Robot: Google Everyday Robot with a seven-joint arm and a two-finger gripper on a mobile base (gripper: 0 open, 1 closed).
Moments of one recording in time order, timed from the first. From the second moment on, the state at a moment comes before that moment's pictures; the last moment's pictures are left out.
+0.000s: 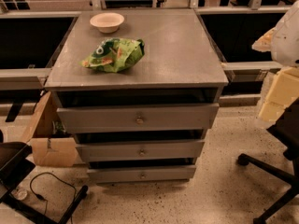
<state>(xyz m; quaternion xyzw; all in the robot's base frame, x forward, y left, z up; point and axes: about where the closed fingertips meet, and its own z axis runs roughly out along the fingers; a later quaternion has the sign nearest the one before) 0.438 -0.217 0.976 -0.60 0.78 -0.03 0.16</state>
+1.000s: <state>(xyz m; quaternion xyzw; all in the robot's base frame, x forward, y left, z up) 0.440 -0.202 0.860 -0.59 0.79 -0.05 0.15</state>
